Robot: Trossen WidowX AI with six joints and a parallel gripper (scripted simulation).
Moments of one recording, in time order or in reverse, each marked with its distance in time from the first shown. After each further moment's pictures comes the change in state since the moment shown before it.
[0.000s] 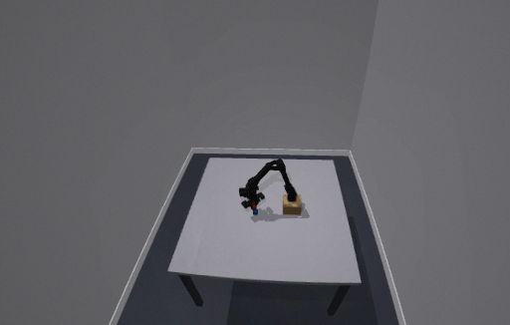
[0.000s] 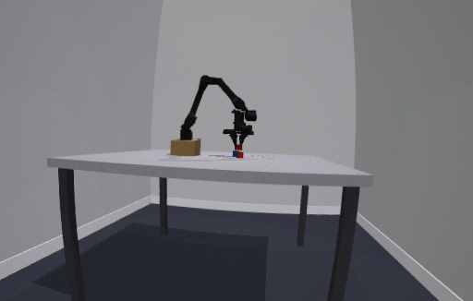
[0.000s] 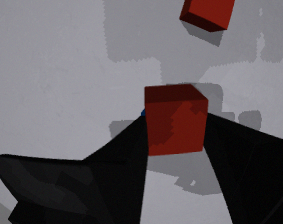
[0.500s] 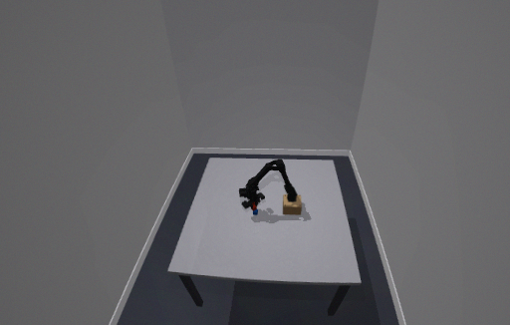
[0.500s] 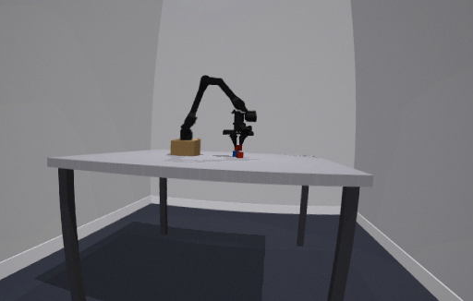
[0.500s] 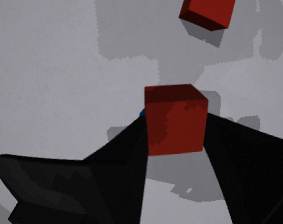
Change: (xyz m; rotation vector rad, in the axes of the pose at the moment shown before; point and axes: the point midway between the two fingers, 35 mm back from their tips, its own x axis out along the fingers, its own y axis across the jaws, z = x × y) arm 0.004 -0.001 -0.001 0.000 0.002 -0.004
